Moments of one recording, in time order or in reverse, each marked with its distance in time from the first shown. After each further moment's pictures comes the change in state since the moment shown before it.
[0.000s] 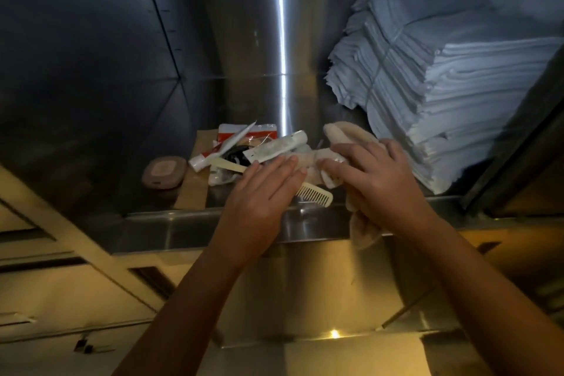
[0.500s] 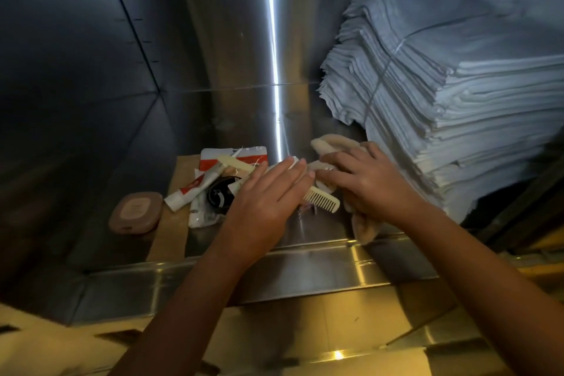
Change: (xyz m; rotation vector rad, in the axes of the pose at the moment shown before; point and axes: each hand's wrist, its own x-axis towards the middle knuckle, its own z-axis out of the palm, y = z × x) left_hand 0.057 -0.035 0.041 -0.066 -0.085 0.073; right_hand 0.039 0.069 0.063 0.031 -0.159 -0.147
